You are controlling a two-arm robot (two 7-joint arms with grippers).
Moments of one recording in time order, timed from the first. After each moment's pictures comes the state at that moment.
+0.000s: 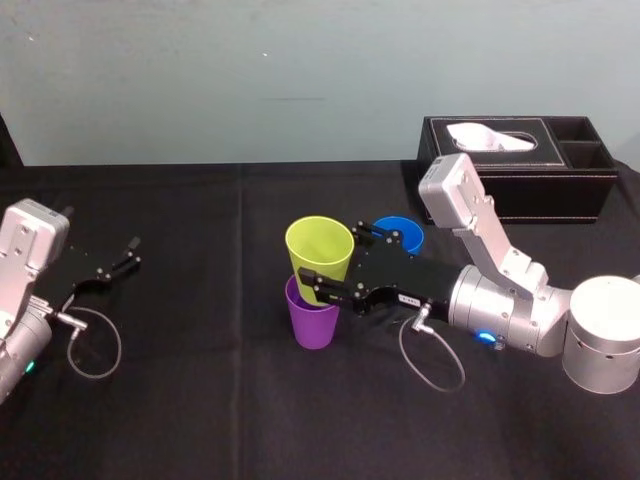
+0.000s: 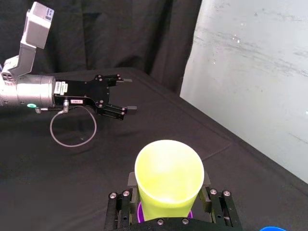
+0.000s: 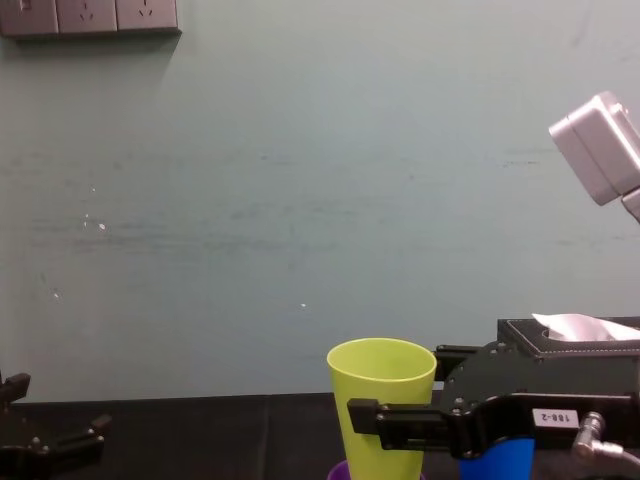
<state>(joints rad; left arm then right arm) -0.20 0.60 0.45 -1.41 -0.25 -0.12 0.03 0.33 0.50 -0.52 -1.57 0.33 0.11 0.53</state>
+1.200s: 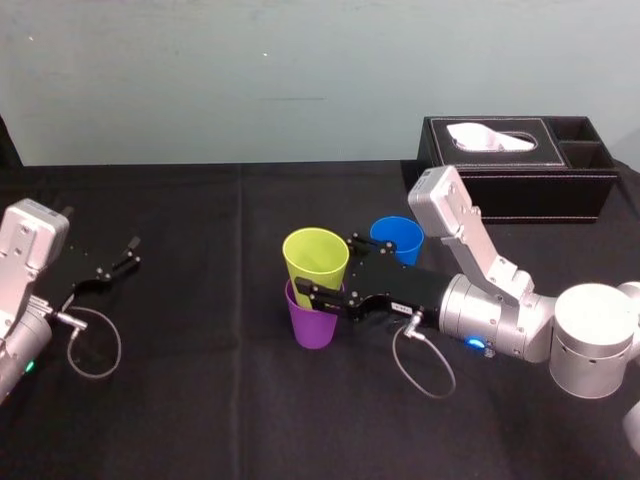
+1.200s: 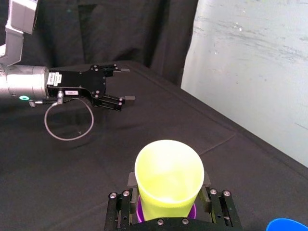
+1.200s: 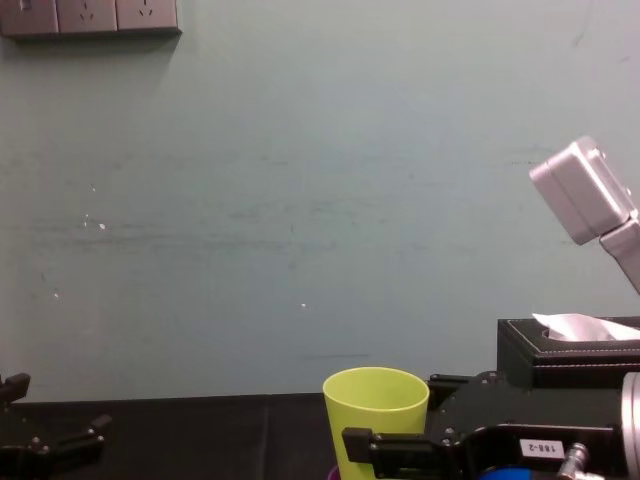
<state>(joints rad) -0.20 0.60 0.45 -1.41 -0.25 -0.12 0.03 0.34 0.47 -0.53 -1.50 0.32 0.10 0.54</state>
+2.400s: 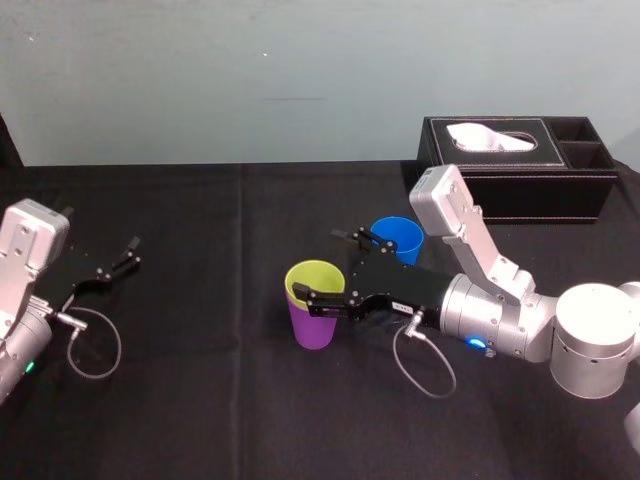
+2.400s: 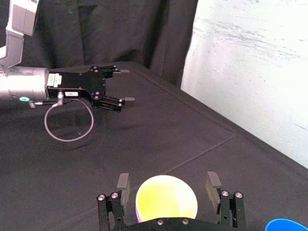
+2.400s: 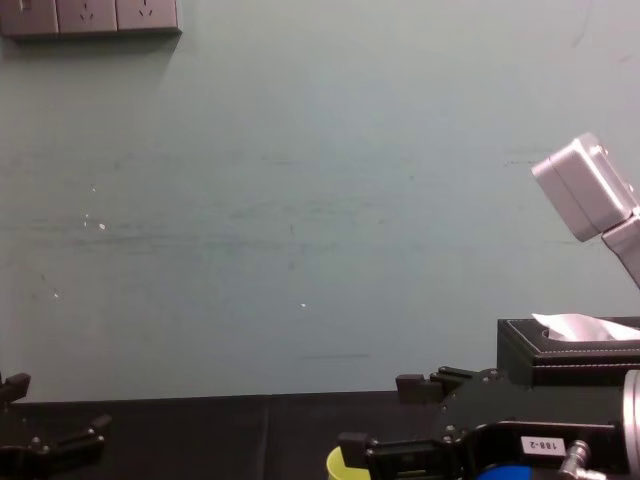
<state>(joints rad) -0.20 0.60 0.45 -1.41 -0.25 -0.12 0.03 0.34 0.47 -0.53 -1.50 0.32 0.10 0.54</state>
